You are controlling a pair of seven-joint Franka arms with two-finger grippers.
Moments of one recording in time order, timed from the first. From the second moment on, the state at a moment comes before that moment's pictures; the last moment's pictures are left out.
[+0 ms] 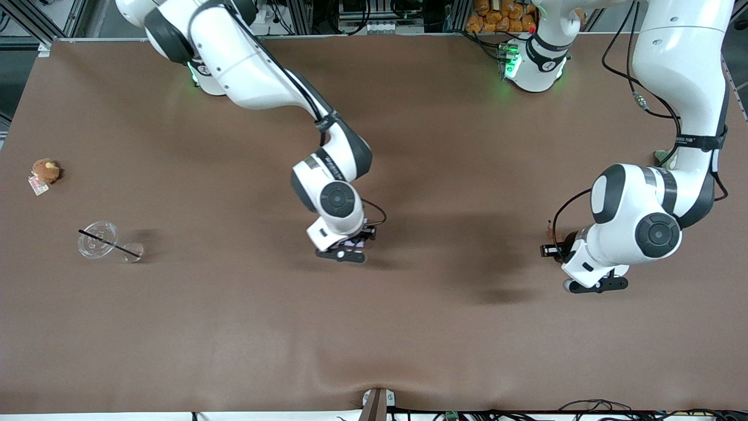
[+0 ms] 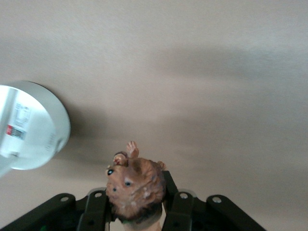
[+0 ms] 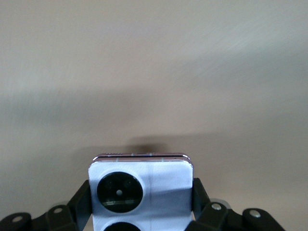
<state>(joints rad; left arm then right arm) 0.01 0.56 -0.16 -1.61 0.12 2.03 -0.25 0.64 0.86 -0.03 -1.28 0.05 2.07 0.77</state>
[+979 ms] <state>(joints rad) 0.05 0.66 -0.16 -1.62 0.18 2.18 -0.25 0.09 0.66 -0.06 -1.45 0.04 1.92 0.09</state>
